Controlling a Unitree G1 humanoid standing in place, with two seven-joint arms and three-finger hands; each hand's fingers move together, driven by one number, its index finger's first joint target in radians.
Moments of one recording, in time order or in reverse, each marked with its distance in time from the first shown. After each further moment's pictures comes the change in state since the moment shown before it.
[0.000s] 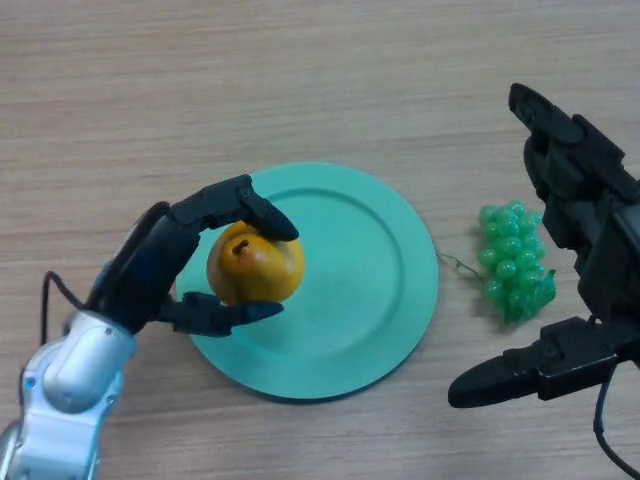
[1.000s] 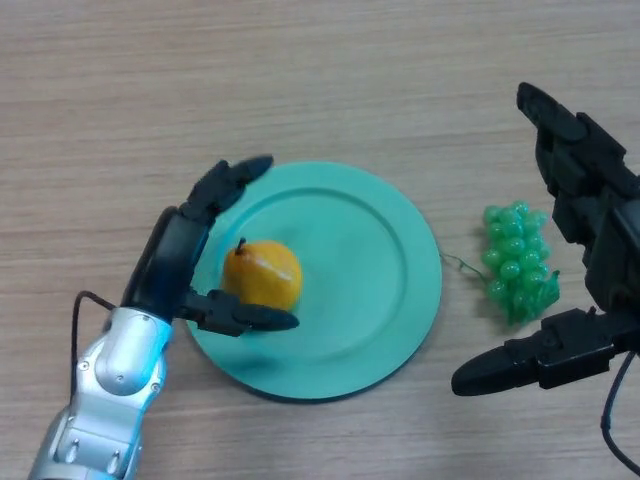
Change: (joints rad) left arm -0.050 -0.049 -0.050 0.141 -0.038 0.112 0.208; right arm -0.020 -0.002 0.013 0.054 -0.071 -0.022 0.011
